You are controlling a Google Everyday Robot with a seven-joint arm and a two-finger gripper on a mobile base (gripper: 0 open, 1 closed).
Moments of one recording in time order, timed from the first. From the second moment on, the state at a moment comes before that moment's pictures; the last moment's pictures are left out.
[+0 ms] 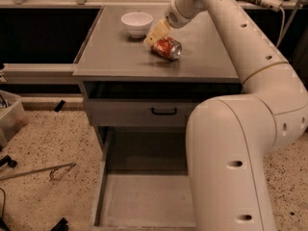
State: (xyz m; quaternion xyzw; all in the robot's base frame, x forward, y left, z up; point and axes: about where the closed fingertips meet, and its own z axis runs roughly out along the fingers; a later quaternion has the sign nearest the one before) arm 0.847 -0.041 0.896 -0.43 0.82 0.08 0.37
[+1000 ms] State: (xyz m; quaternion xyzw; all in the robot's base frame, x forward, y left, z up) arm 0.853 -0.054 0.855 -0.38 0.86 0.09 0.33
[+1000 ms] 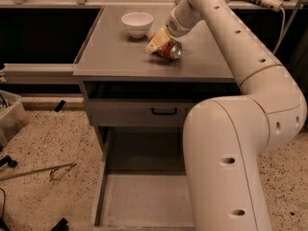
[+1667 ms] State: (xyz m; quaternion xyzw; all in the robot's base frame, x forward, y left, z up) arm 0.848 -0.059 0.844 -0.38 0.86 0.10 0.32
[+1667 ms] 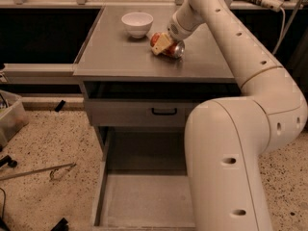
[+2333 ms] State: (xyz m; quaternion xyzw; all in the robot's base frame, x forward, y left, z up) arm 0.817 -0.072 0.866 -0.41 0.85 0.09 0.32
